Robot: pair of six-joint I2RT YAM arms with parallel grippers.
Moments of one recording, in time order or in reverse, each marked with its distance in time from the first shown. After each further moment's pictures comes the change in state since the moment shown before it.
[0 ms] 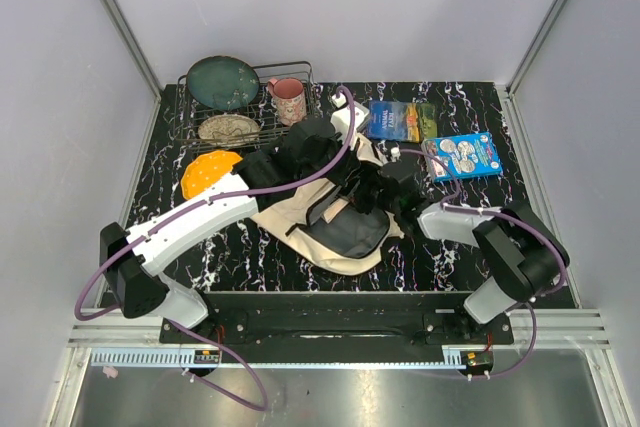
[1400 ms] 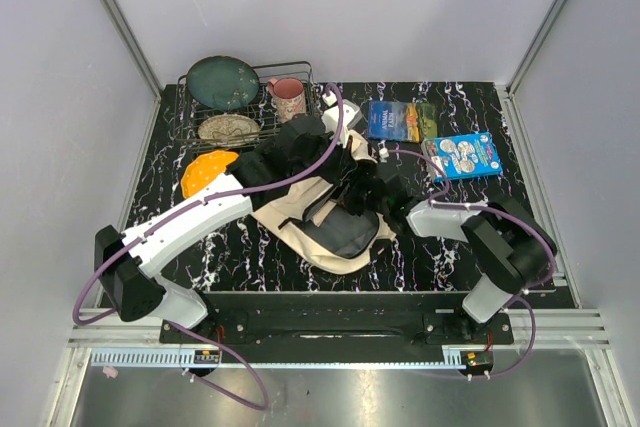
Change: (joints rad) left arm 0.045 -0.029 -0.050 0.032 0.074 -0.041; right arm 0.064 0.051 0.066 -0.076 0.069 -0.043
